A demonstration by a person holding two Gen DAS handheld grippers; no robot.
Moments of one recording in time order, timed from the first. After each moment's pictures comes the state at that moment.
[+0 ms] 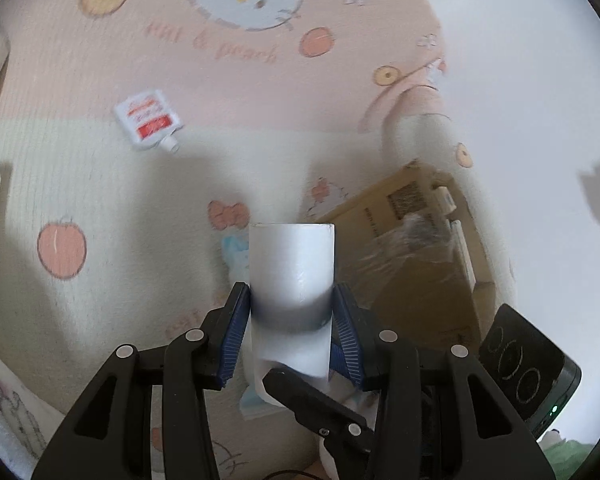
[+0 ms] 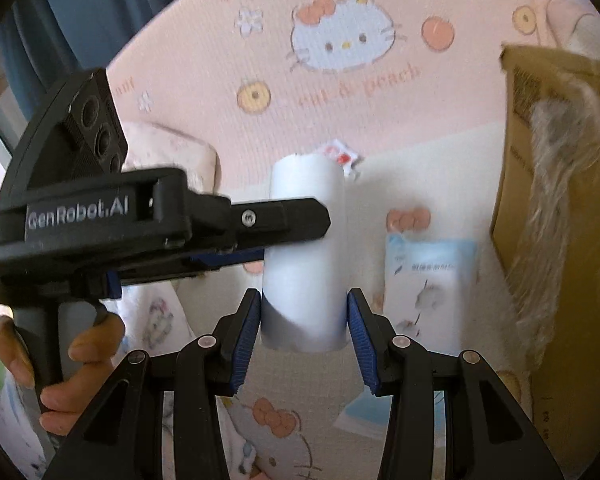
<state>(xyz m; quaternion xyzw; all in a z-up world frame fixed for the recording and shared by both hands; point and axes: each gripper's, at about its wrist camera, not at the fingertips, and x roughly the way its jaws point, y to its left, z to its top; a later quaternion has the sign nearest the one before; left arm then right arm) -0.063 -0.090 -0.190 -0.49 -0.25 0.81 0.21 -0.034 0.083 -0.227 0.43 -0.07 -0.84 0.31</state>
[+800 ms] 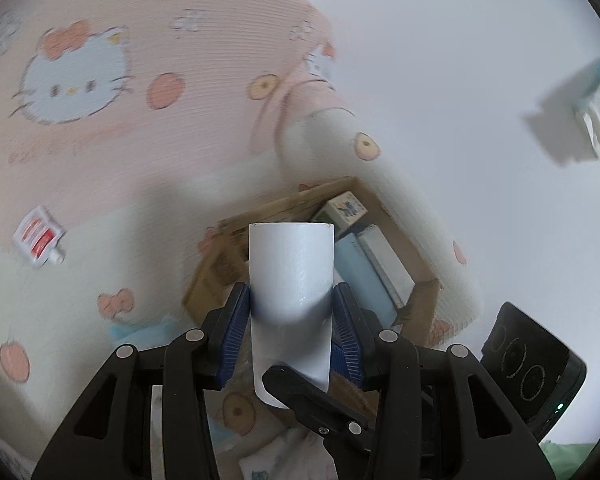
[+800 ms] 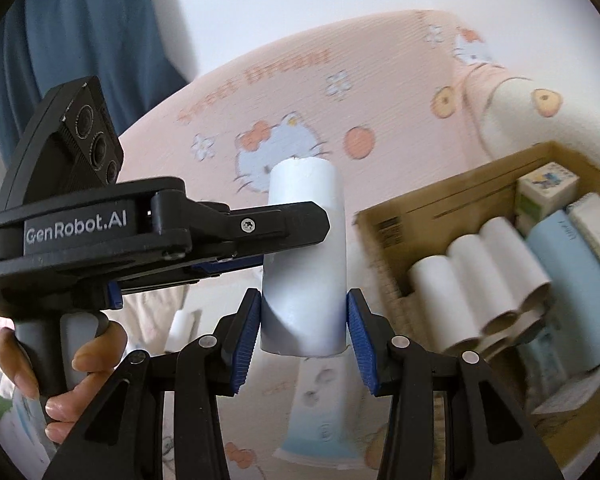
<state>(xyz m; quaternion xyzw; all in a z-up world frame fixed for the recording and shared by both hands) -0.095 0.035 -0.091 -0.44 -0.16 0.83 0.31 -0.040 0.182 -0.135 0.34 -0.11 -0.91 0.22</state>
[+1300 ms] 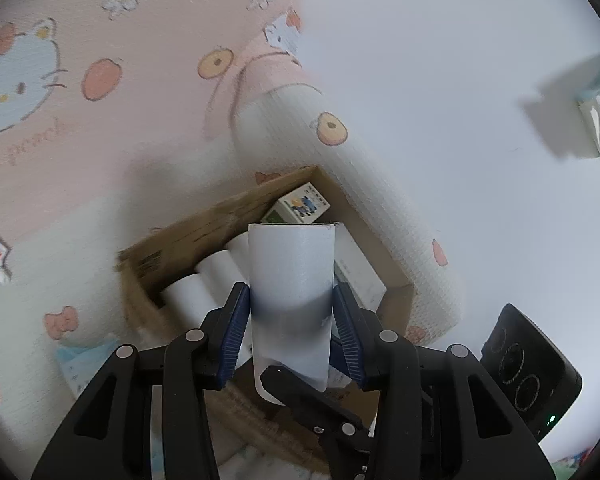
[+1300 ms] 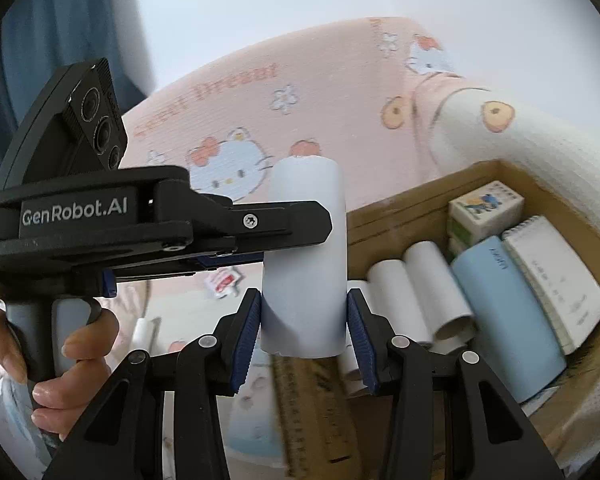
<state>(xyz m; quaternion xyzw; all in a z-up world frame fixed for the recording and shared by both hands) -0.134 0.106 -0.086 -0.47 -0.17 0.79 0.36 -0.065 0.235 -0.125 0.35 -0.09 -0.92 0.17</state>
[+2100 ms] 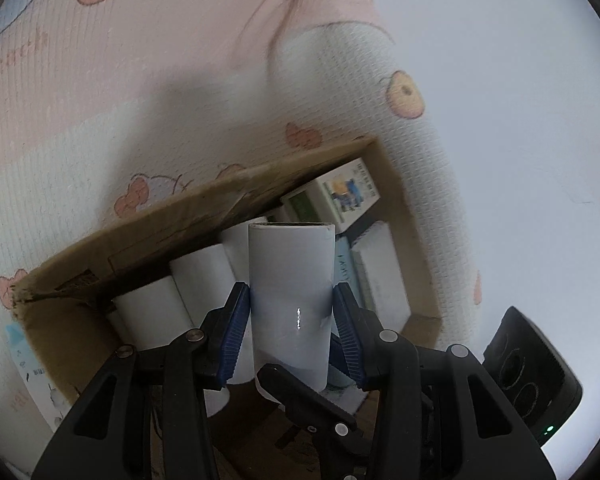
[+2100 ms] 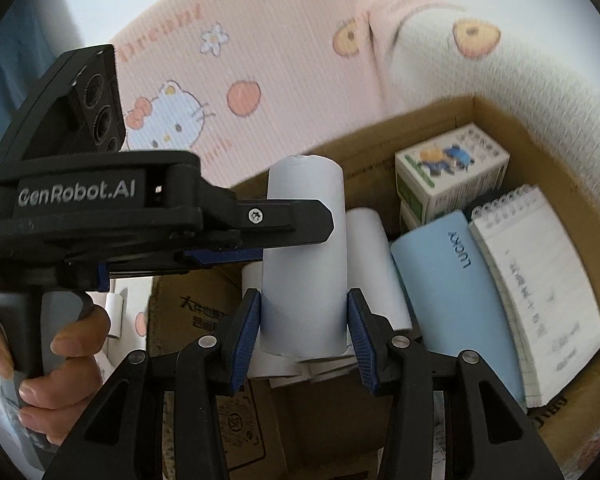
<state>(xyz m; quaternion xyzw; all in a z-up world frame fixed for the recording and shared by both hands) -0.198 0.163 -0.152 -0.59 -0.21 0.72 0.29 -0.143 0.284 -0.168 0.50 -0.10 -0.85 0.17</state>
